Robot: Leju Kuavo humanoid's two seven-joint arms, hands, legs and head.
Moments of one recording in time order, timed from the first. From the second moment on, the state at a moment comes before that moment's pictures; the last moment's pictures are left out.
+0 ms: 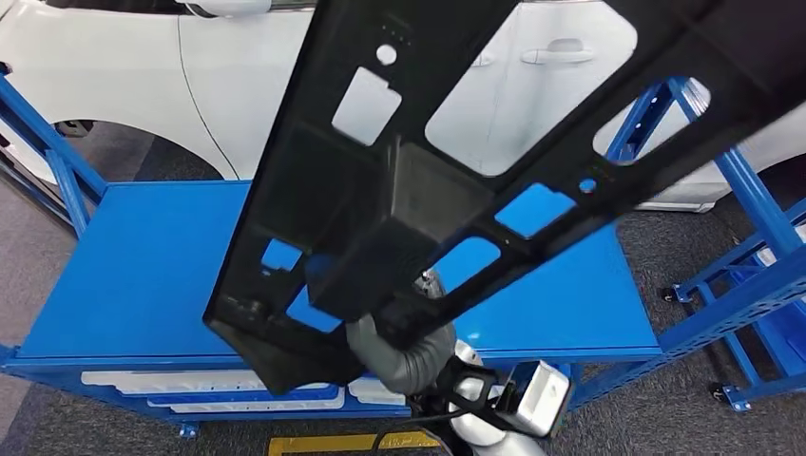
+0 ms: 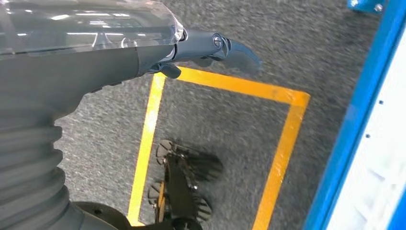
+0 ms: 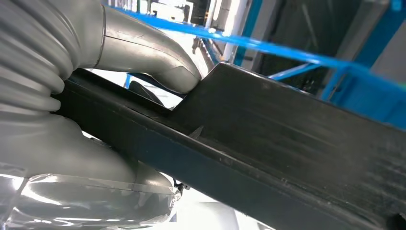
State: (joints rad) left arm -0.06 -0.01 0.52 -0.21 -0.17 0.07 -0.35; right arm -0.28 0.14 0.70 -1.74 0.00 0.06 -0.70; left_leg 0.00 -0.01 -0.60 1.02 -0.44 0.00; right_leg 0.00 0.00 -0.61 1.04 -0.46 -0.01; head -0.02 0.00
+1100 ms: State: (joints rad) left arm -0.06 0.01 0.53 -0.21 -0.22 0.09 -0.32; right arm -0.26 0.10 0.76 -1.77 -0.01 0.11 -0.70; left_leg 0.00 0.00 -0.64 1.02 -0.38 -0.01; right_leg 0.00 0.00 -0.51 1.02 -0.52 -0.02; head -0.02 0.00
